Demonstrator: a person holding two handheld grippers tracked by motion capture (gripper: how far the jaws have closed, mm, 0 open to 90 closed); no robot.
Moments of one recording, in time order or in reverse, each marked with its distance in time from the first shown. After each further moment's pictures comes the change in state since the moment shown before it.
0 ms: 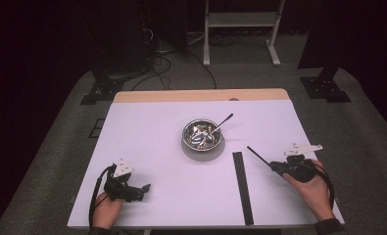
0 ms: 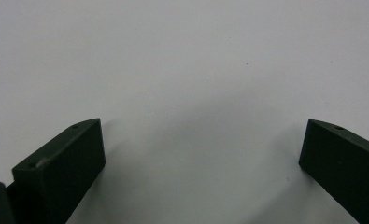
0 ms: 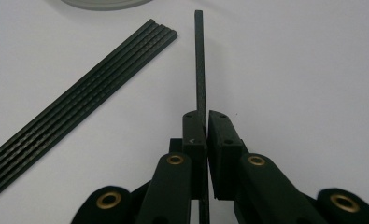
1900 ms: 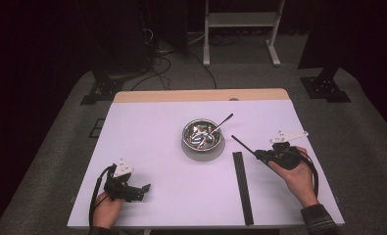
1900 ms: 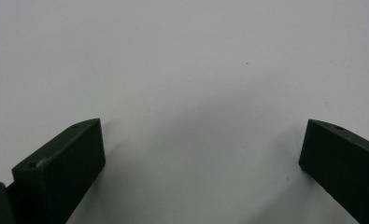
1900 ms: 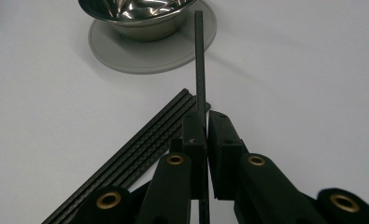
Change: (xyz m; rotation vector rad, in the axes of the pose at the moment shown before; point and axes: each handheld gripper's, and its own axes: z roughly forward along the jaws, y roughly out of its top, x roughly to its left) left arm 0.000 0.000 0.000 -0.002 0.000 -0.003; right arm 0.015 0.048 0.016 -0.065 0.080 -0.027
